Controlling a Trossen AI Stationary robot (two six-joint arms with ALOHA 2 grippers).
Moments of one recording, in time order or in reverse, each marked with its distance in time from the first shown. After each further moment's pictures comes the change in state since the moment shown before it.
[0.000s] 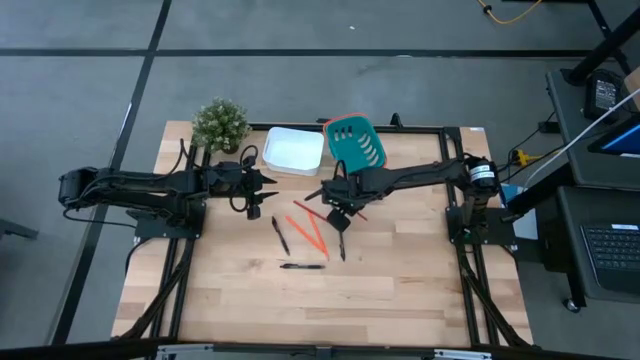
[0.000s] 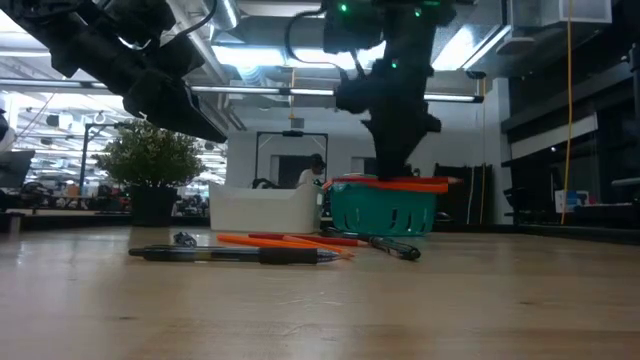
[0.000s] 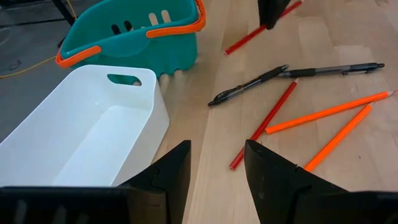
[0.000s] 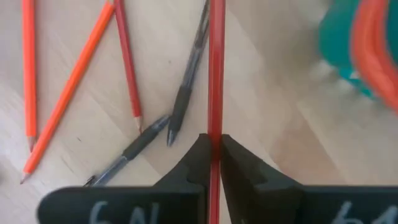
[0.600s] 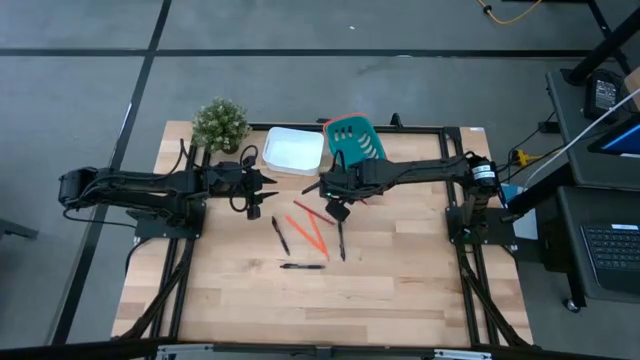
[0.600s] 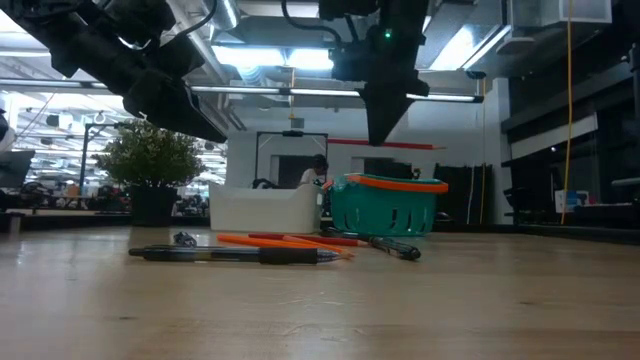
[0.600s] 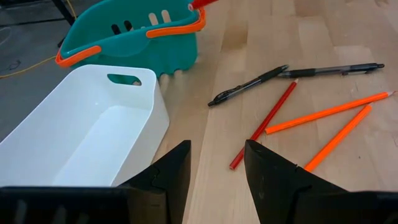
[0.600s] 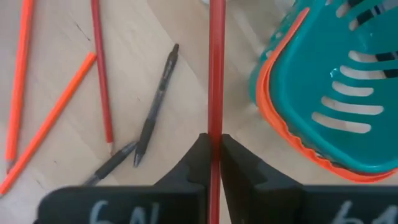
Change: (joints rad) left arm 0.000 0.000 0.000 0.000 0.000 -0.002; right arm -0.006 -0.005 0.164 -0.146 0.174 -0.079
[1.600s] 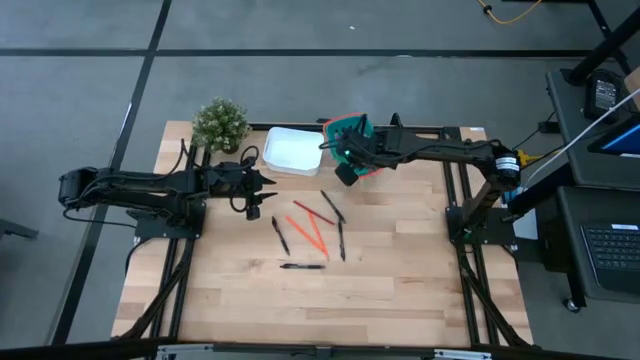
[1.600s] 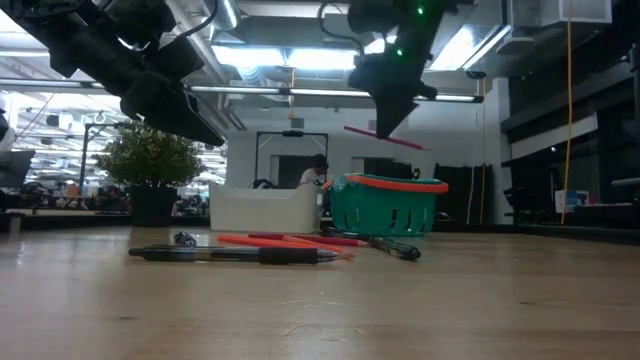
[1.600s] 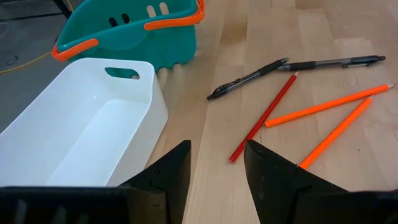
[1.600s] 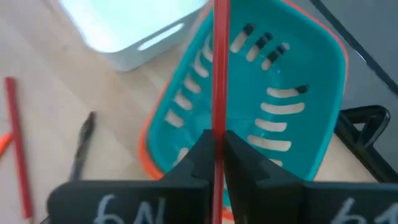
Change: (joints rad) left arm 0.000 0.000 0.000 -0.022 0.000 0.001; right arm -0.223 -0.178 -0.172 0.221 0.074 -0.156
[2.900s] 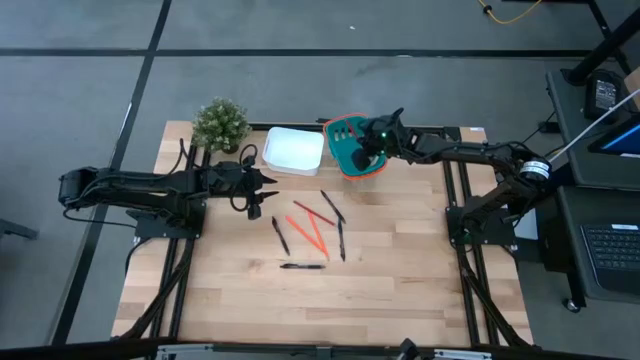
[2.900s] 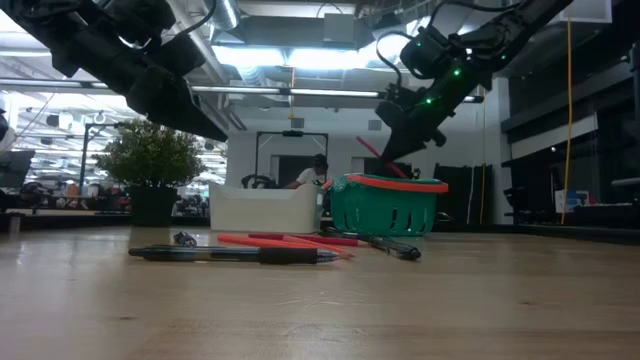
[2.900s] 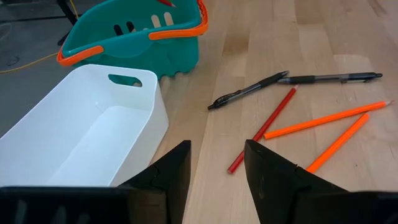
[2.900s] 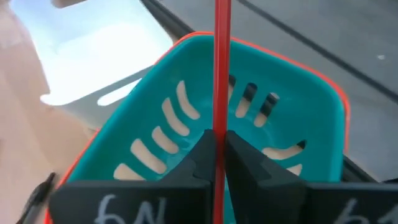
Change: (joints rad) left arm 0.000 0.000 0.000 0.034 0.000 -0.035; right arm -0.279 -0.211 -0.561 0.820 -0.256 -0.269
